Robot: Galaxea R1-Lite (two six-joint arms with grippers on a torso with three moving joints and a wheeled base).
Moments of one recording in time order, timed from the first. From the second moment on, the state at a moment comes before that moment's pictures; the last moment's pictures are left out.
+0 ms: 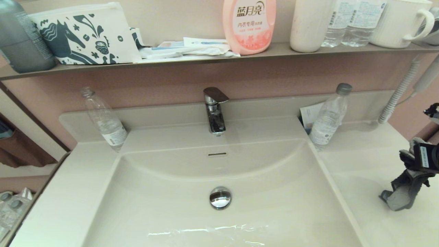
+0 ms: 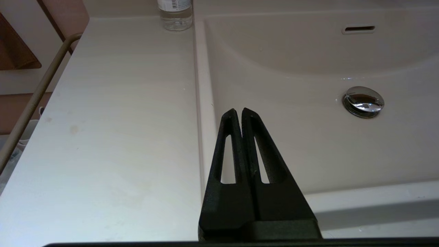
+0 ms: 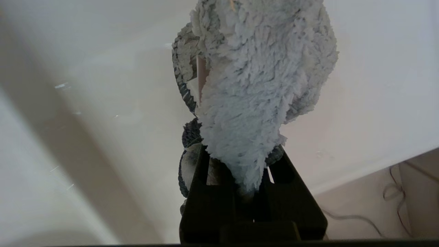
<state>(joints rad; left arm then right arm) 0.00 0.00 0.00 0.00 0.01 -0.01 -0.13 1.52 -1.19 0.60 -0.09 0.20</state>
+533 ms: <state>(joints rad) 0.00 0.00 0.00 0.00 0.01 -0.01 -0.16 1.62 -0.89 0.42 -0.13 0.19</state>
